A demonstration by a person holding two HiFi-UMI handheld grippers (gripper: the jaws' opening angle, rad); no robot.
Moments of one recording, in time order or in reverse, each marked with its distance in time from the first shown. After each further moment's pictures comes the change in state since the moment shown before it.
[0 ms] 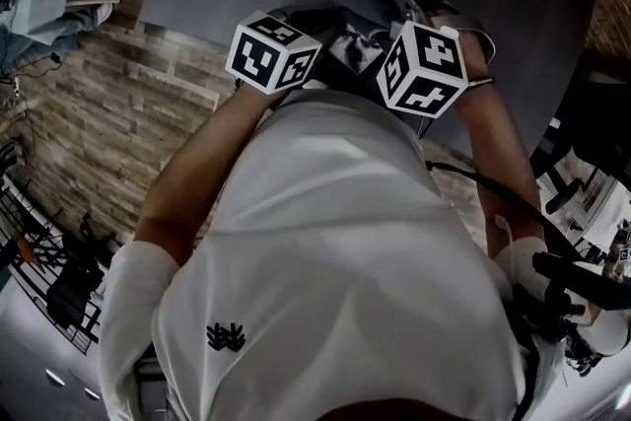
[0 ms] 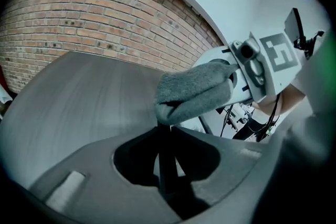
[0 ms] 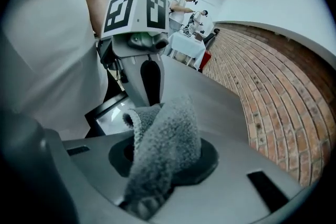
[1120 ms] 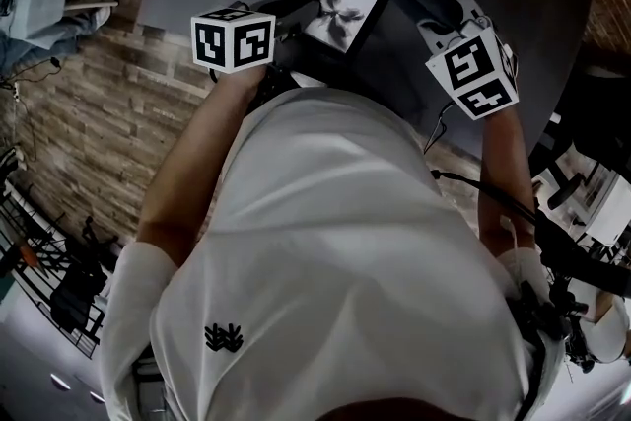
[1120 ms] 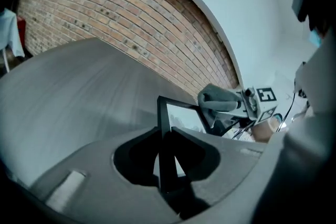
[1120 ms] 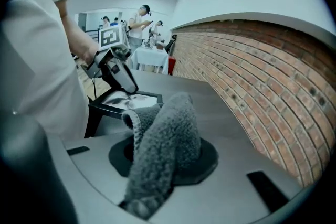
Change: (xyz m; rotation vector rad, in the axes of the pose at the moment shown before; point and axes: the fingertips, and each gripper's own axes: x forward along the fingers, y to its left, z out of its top) left arm -0.023 0.045 0.004 -0.293 -0.128 -0.013; right arm -0.037 -0.031 -0.061 0.409 -0.145 -0.181
